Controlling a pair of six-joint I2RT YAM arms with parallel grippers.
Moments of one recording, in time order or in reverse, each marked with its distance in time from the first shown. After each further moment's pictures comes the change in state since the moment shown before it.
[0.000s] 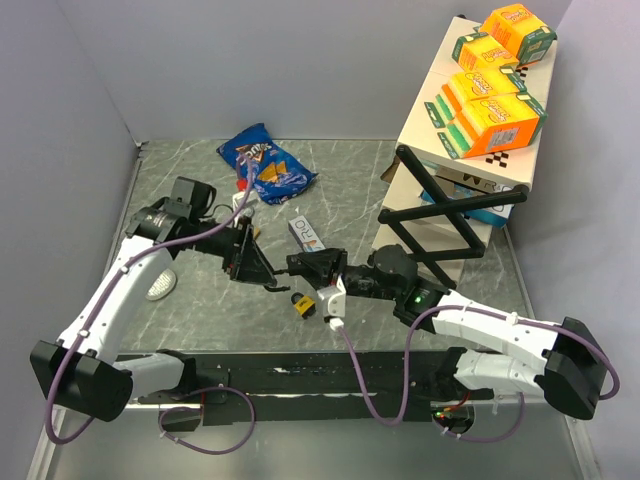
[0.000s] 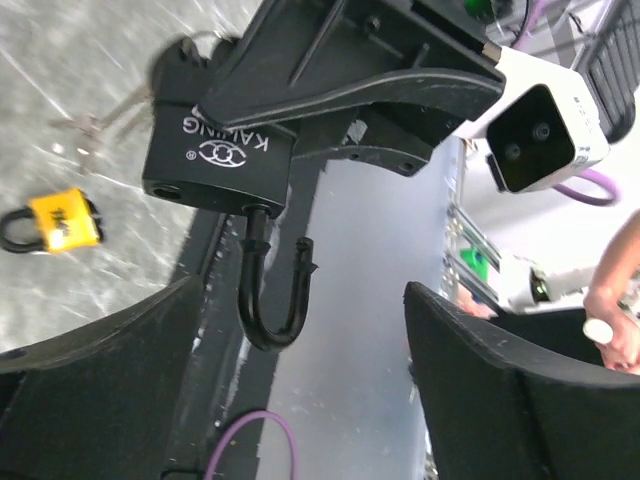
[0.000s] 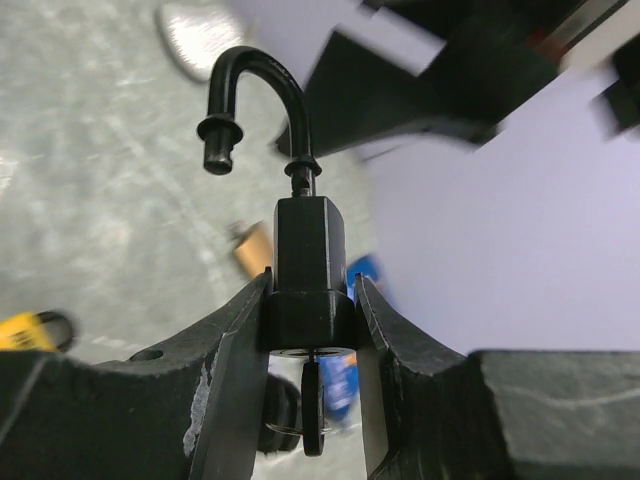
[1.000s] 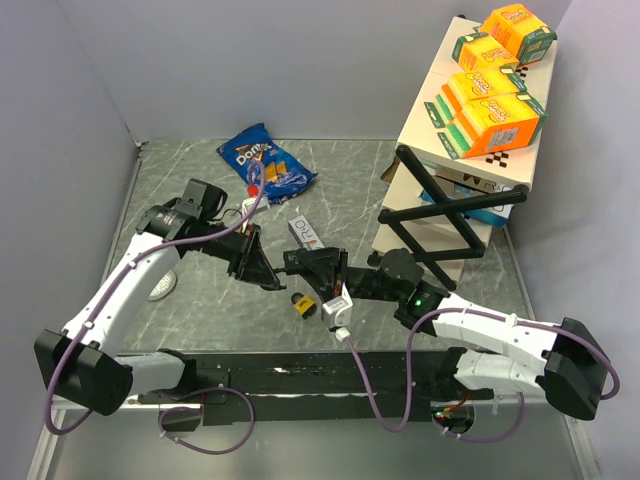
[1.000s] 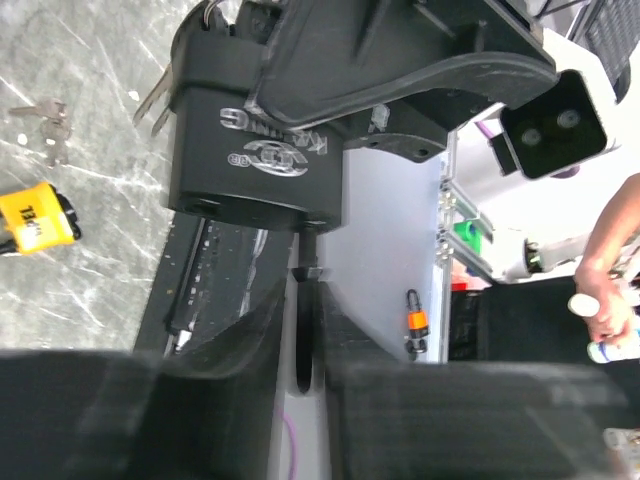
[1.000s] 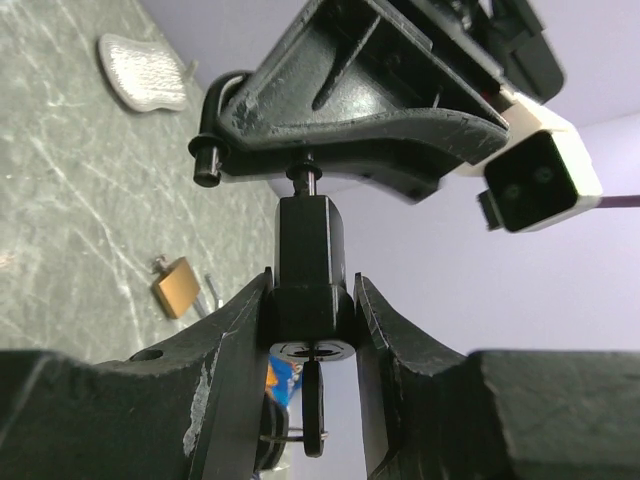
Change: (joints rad) left arm -0.063 0.037 -0.010 -0.035 0.010 0.057; right arm 0.014 -0.008 -0.050 0.196 -0.058 -0.147
